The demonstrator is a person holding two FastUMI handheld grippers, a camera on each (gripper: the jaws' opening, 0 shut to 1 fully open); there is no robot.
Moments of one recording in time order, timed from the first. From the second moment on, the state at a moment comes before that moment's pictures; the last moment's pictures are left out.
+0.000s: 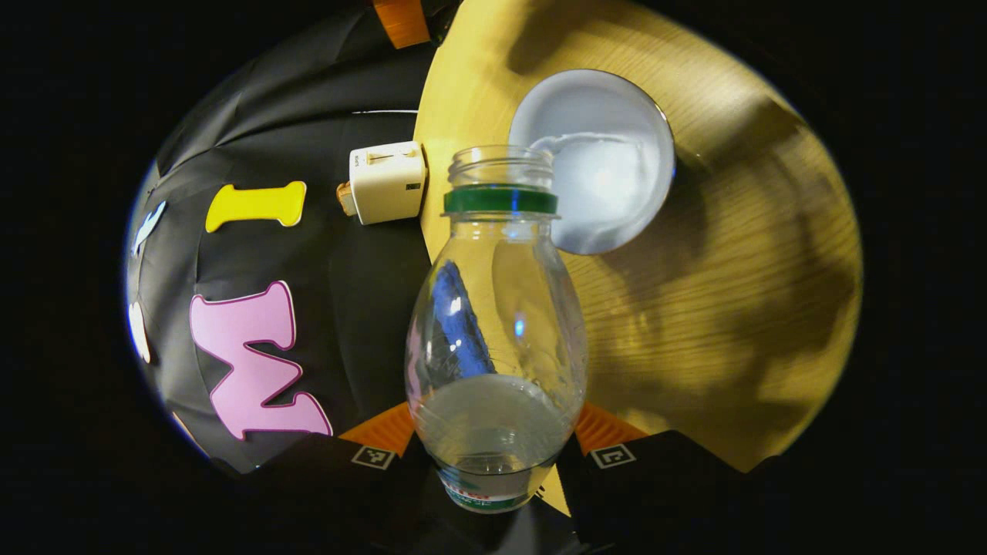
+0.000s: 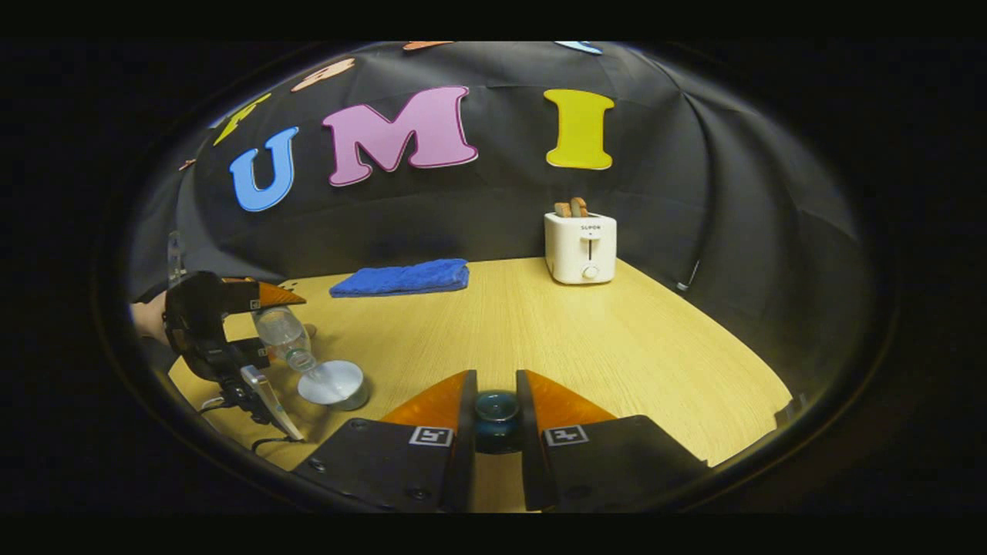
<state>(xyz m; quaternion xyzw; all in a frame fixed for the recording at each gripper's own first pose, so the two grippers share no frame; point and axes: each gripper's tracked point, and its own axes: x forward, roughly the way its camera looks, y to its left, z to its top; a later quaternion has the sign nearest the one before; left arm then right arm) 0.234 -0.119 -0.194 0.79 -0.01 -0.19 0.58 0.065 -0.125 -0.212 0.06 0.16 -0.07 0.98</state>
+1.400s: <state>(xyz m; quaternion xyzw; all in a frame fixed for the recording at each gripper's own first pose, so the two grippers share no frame) 0.242 -0.144 -0.148 0.89 -0.07 -0.19 0.42 0.049 -0.113 -0.216 0.06 0.18 -0.06 0.98</state>
